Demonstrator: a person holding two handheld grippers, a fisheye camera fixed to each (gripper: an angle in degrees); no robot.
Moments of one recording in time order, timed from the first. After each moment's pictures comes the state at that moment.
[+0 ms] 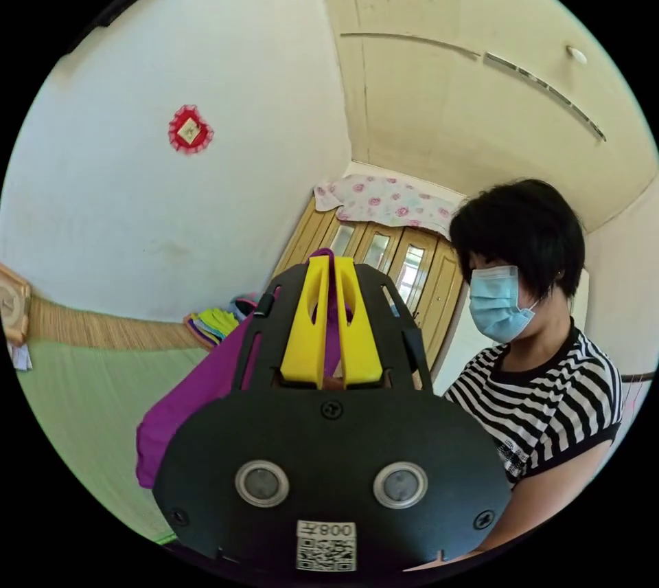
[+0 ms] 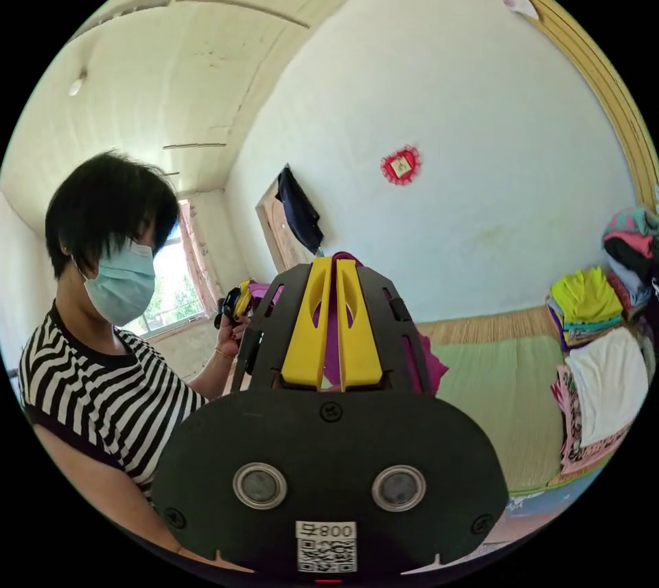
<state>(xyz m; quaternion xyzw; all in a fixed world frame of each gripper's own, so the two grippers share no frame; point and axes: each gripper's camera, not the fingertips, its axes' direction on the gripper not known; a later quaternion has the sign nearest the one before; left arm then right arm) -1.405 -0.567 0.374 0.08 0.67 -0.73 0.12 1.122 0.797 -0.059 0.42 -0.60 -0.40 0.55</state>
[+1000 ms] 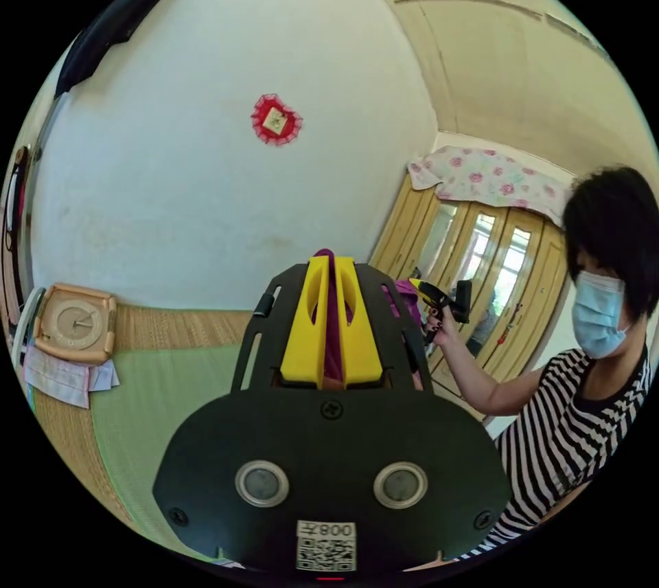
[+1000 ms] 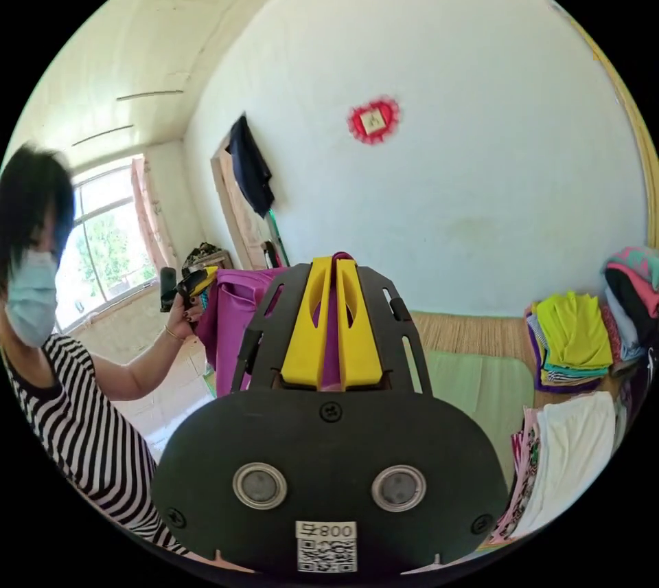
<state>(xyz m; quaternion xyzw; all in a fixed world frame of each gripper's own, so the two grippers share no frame) -1.278 -0.658 0.532 -0.11 0.69 -0.67 0.25 0.885 0.661 -0.191 0.40 -0.50 -0.45 0.62</state>
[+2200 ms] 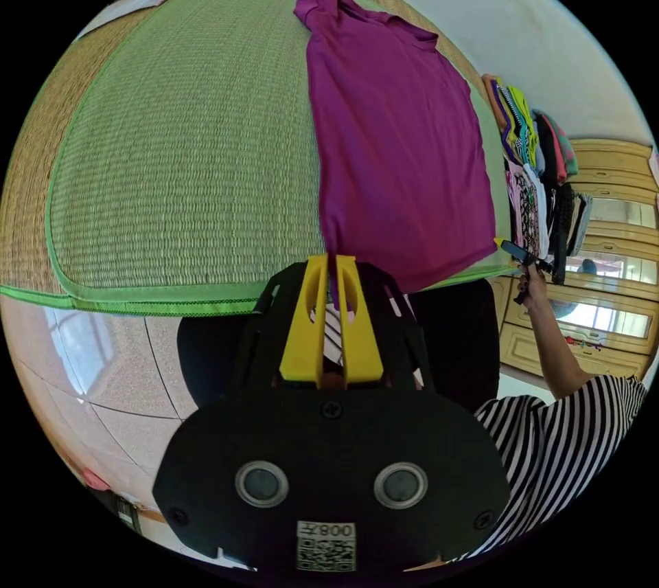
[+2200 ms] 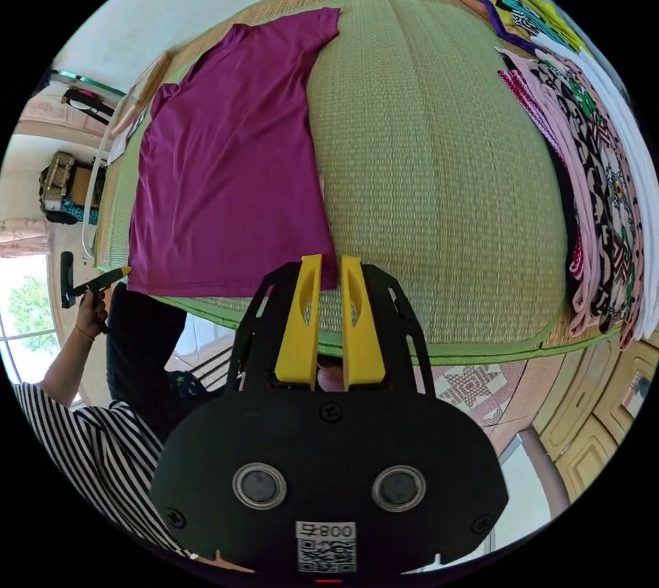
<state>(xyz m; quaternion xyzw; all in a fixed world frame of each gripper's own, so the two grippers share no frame) -0.866 -0.665 0.430 -0.55 0.78 -0.28 0.09 0.668 0.439 -0.039 0.00 -0.15 -0.40 0.91</state>
